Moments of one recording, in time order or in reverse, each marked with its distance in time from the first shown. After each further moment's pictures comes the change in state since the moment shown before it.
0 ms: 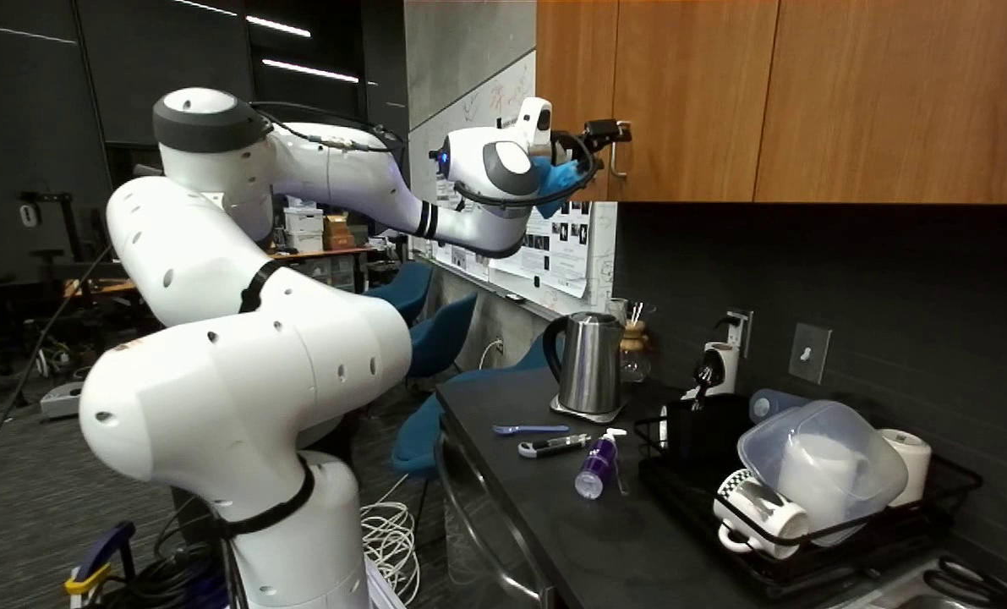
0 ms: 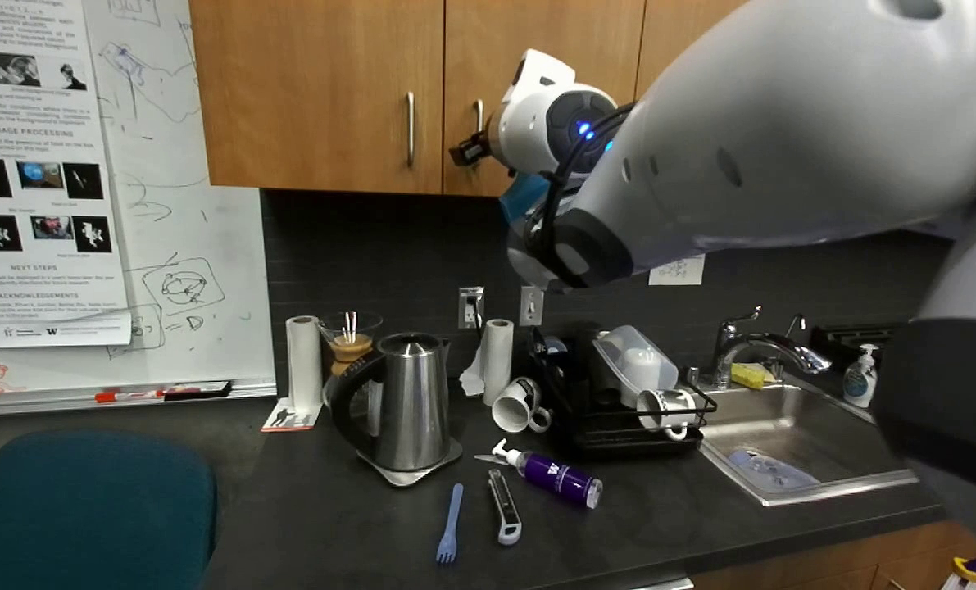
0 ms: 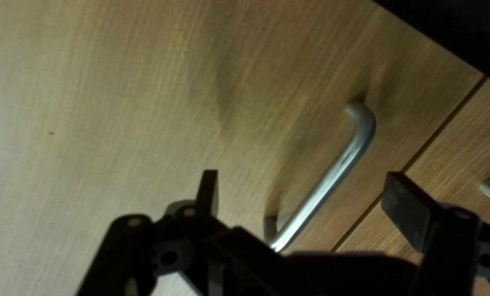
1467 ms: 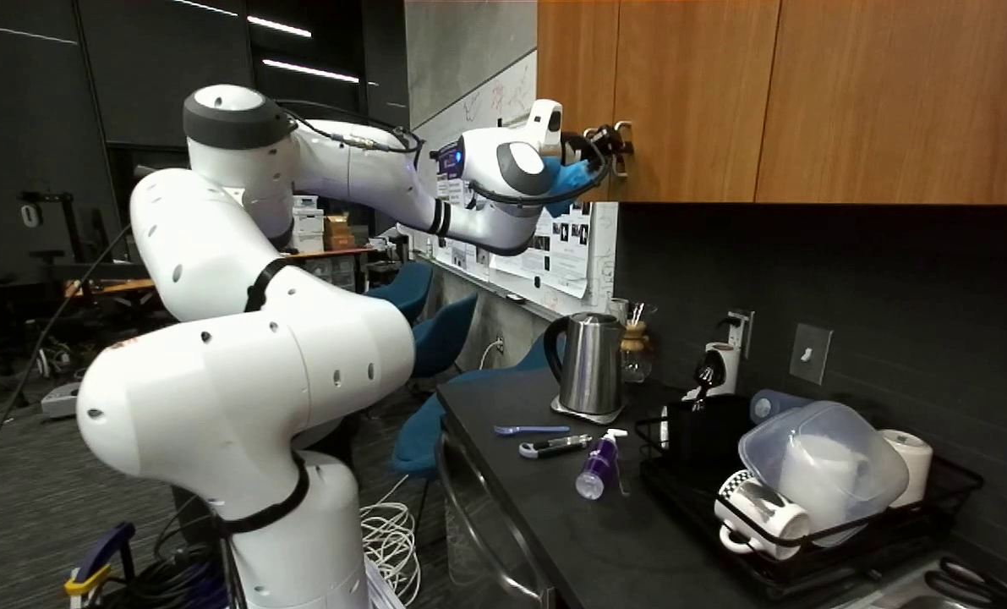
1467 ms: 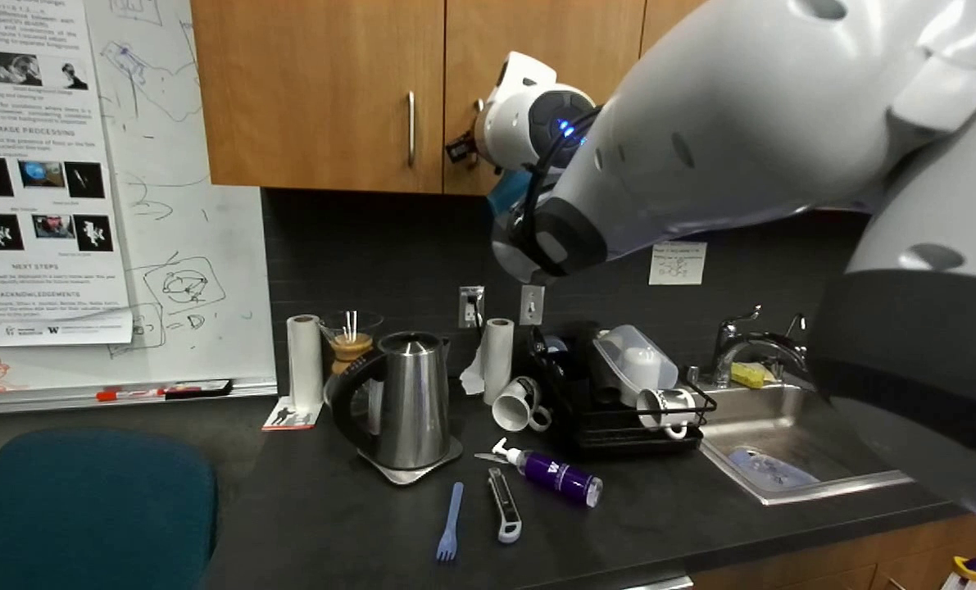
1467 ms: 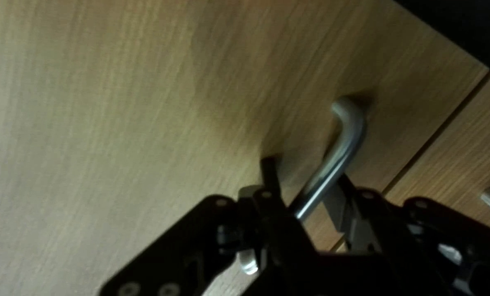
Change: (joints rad) arm -0.088 0.041 0.061 0.098 0.003 0.001 -0.028
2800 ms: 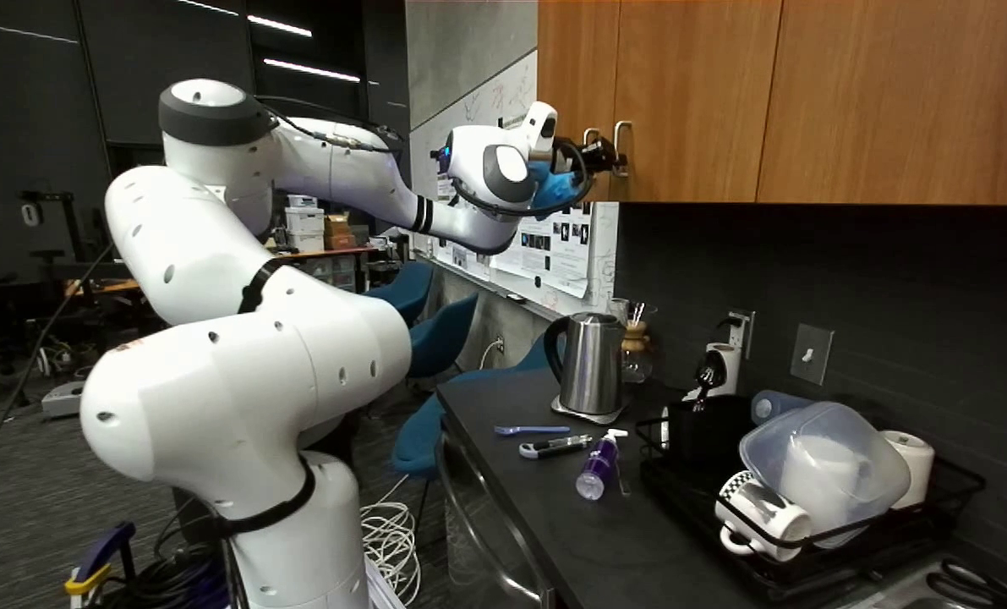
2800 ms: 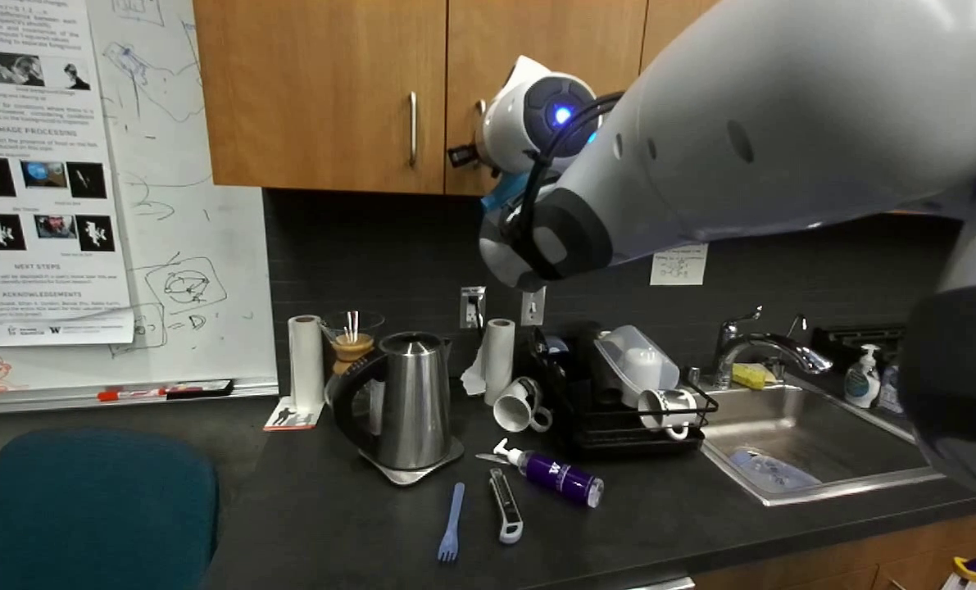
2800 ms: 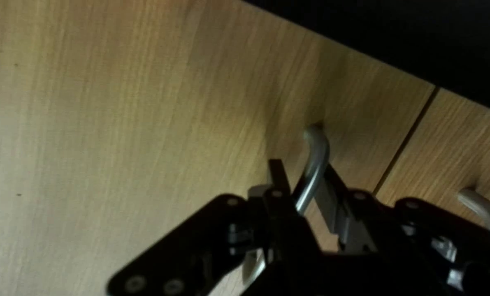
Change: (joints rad) arm 0.098 0.007 -0.014 -0.047 0.109 -0.124 0.021
